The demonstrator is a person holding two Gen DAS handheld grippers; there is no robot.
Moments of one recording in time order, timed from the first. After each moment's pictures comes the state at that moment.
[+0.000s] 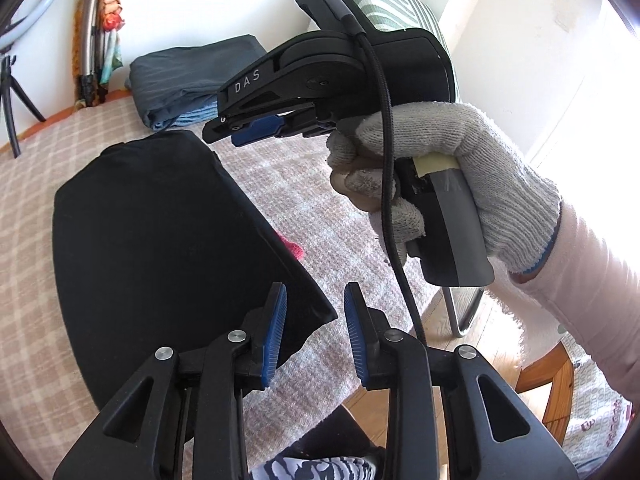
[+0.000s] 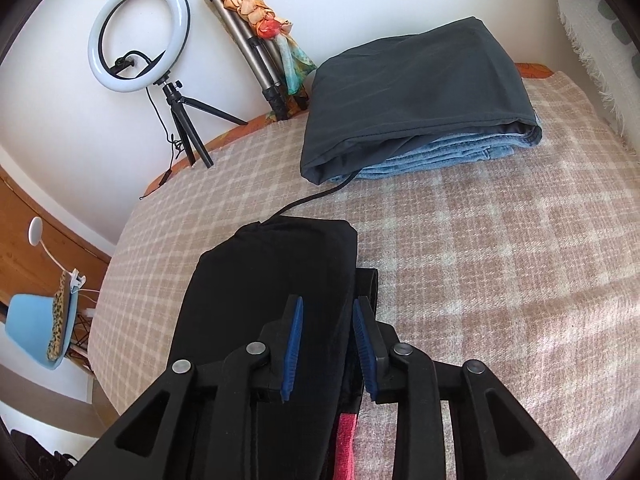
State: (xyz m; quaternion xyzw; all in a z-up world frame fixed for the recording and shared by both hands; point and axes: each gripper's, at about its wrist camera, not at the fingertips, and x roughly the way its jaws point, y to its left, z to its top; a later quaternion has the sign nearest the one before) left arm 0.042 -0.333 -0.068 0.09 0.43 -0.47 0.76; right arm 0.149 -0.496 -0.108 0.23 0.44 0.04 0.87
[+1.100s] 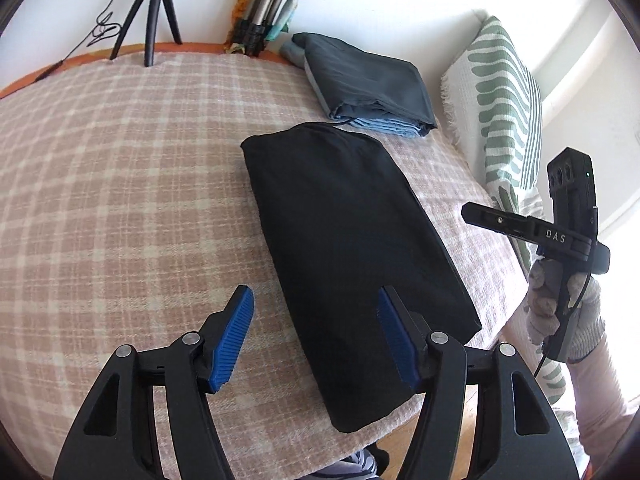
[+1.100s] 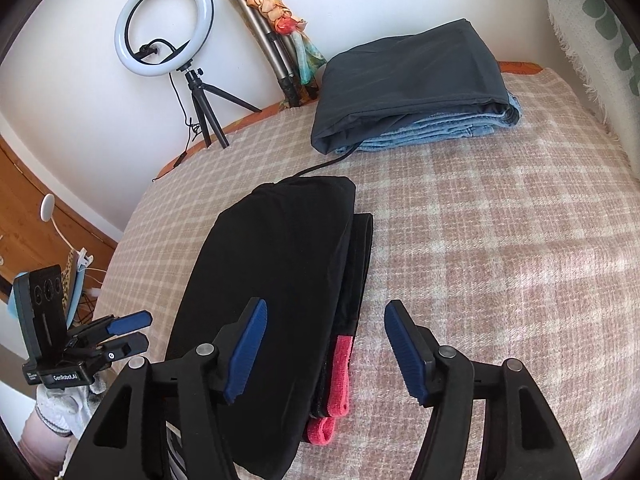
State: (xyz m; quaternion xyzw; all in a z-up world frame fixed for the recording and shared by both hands) left arm 0.146 -0.209 -0.088 -0.04 0.51 -0.34 0.79; right arm 0.099 -0.493 -0.113 0.22 0.45 0.06 0.87
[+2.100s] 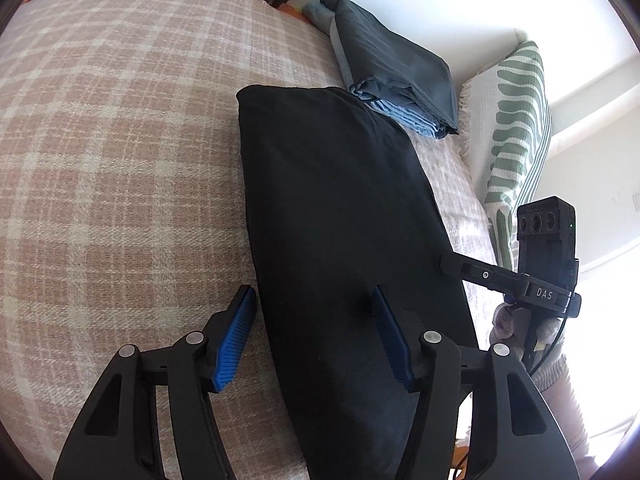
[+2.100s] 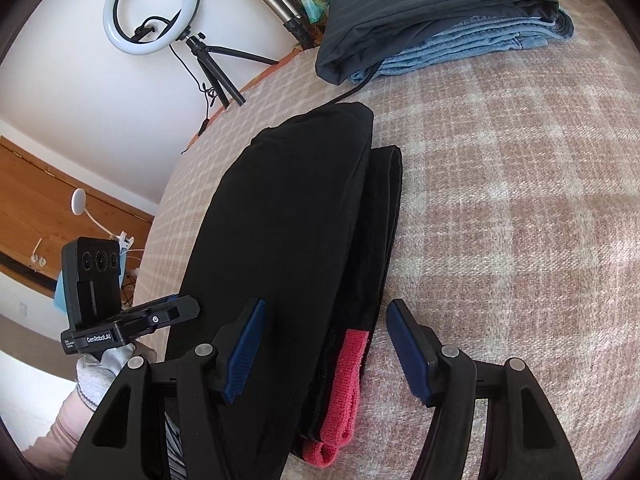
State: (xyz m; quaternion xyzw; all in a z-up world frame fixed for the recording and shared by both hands) left arm 0.176 -0.233 -0.137 -0.12 0.56 -0.35 0.74; right arm 0.125 -0.509 -0.182 0.31 0.48 0.17 0.80
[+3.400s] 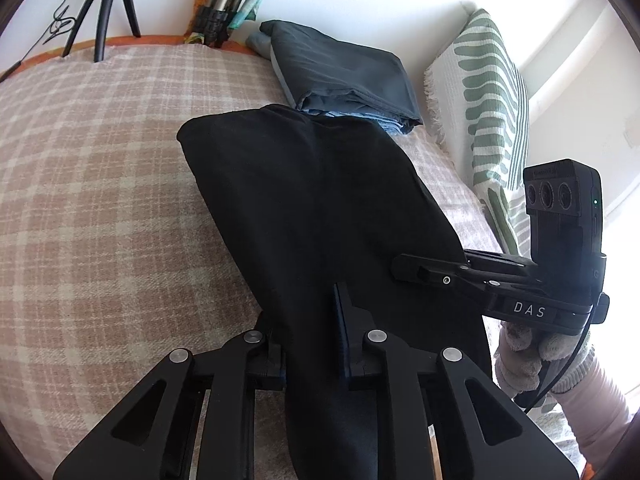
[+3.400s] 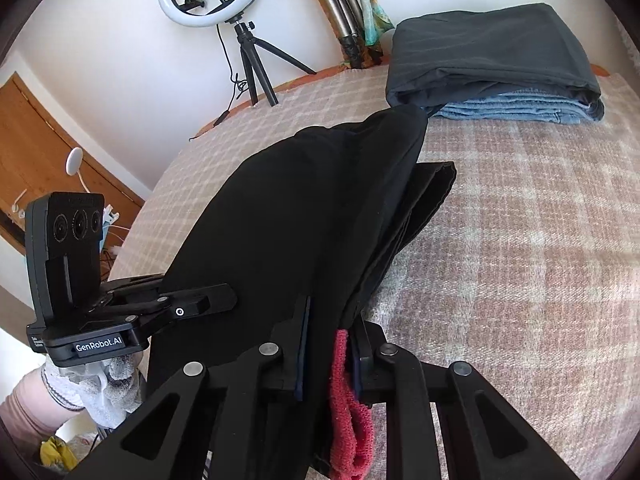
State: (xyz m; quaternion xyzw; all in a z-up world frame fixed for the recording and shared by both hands) left arm 0.161 -0.262 -0.116 -0.05 0.50 -0.38 0.78; right arm 0.123 -0.444 -0.140 0.18 0.46 0.14 0.86
